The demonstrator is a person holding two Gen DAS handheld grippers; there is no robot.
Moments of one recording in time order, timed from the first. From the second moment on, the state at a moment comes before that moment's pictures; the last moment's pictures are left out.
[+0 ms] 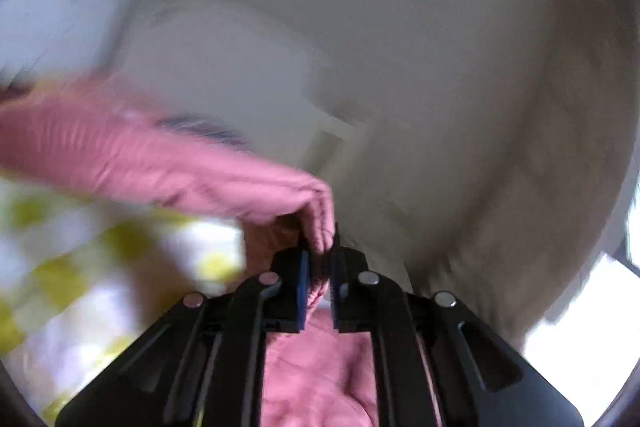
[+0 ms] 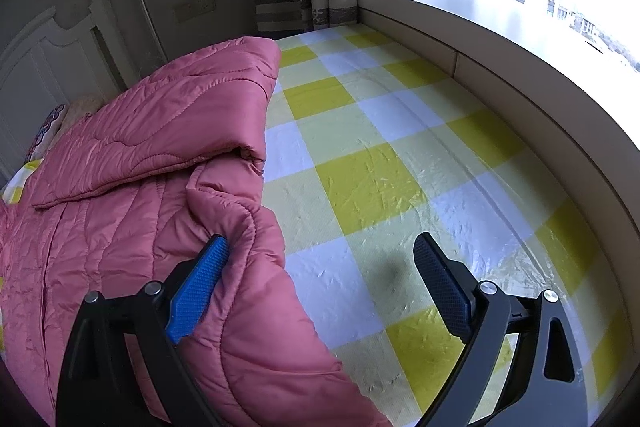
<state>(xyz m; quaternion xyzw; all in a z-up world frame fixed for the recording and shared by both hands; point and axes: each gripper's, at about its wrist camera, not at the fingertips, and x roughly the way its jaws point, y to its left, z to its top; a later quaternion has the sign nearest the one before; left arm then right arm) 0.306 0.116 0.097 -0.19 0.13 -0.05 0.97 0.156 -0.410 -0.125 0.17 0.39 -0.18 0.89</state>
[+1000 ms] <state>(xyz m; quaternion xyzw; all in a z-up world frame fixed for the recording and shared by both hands) 0.273 0.097 -0.060 -0.18 0.30 -0.03 0.94 0.223 -0.330 -0.037 0.16 0.33 -0.03 0.93</state>
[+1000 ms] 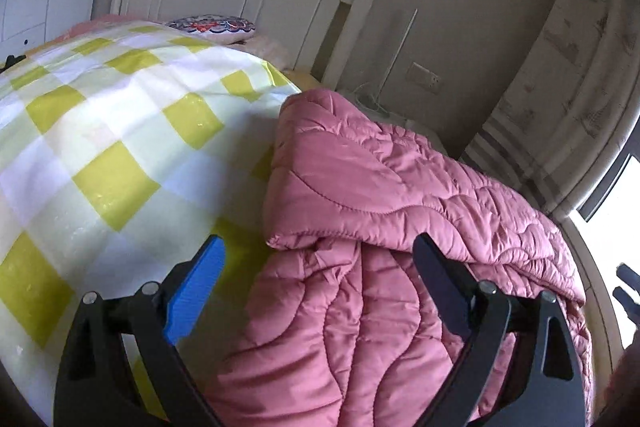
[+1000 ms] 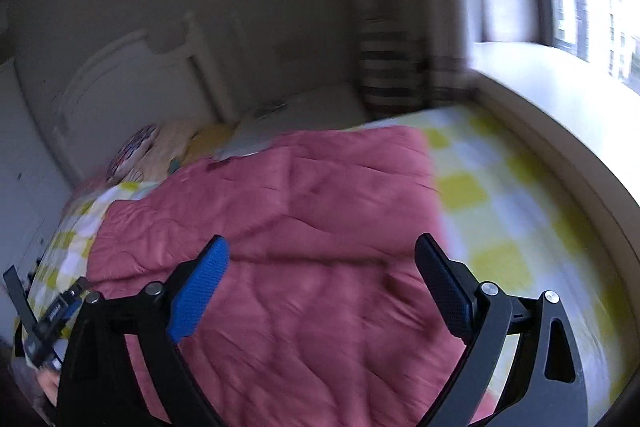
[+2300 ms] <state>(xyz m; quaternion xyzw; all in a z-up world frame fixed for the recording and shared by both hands) 0.287 0.118 -0.082 -0.24 0.35 -0.01 0.90 0.280 -0.232 -0.104 0.00 0.42 -0.05 0.91</state>
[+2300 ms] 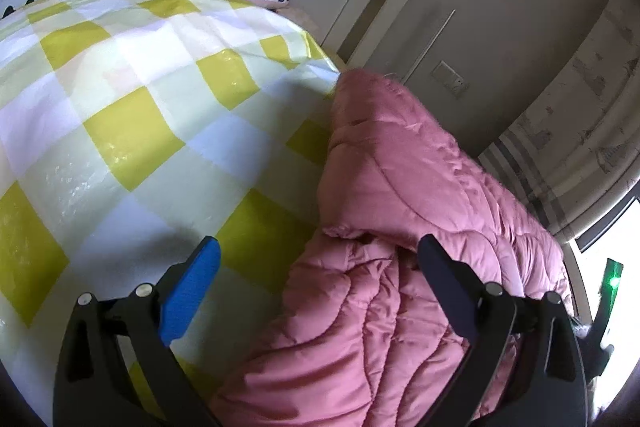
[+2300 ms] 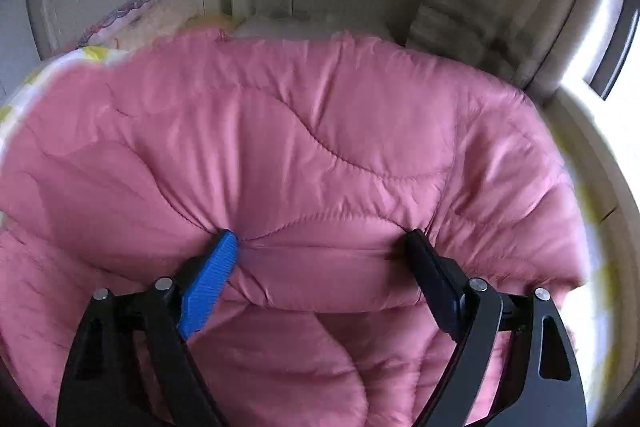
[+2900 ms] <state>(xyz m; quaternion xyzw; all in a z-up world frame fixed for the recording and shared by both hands) 0.274 0.085 -0.047 -0.14 0.32 0.00 0.94 0.182 -0.299 -0.082 0.05 0.40 -0.07 0.91</state>
